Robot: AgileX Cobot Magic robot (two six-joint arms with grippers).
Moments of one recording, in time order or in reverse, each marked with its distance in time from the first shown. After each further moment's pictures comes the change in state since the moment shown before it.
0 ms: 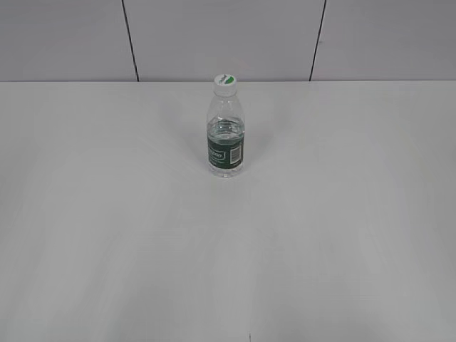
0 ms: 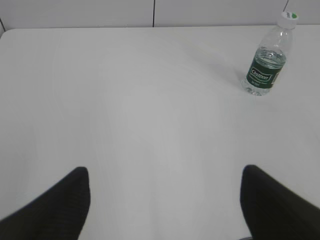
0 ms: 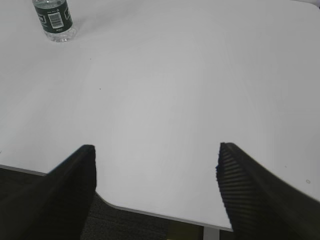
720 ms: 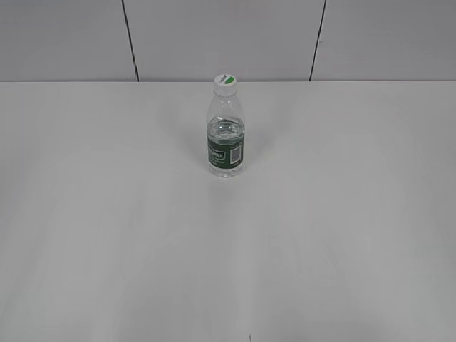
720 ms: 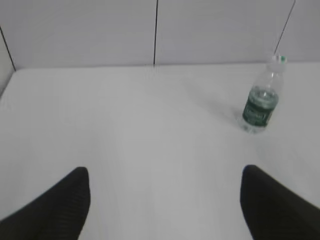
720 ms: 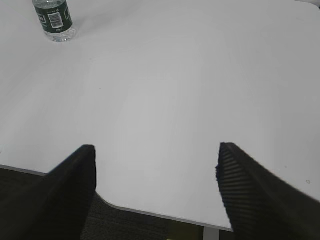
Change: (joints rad) left arm 0.000 0.002 -0.047 -0.002 -0.066 0.000; right arm 0.000 0.000 0.000 0.000 0.000 0.000
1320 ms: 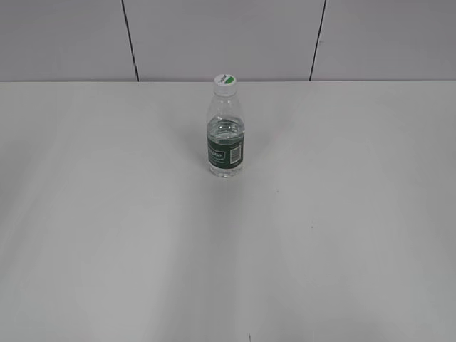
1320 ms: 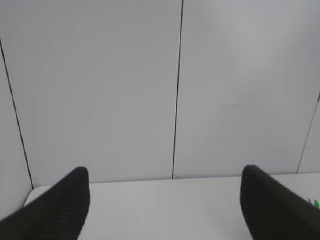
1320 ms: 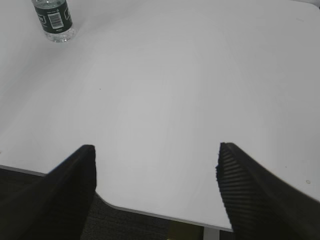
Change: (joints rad) left arm 0.000 0.492 -0.220 -0.001 -0.568 0.053; right arm 0.000 0.000 0.000 0.000 0.000 0.000
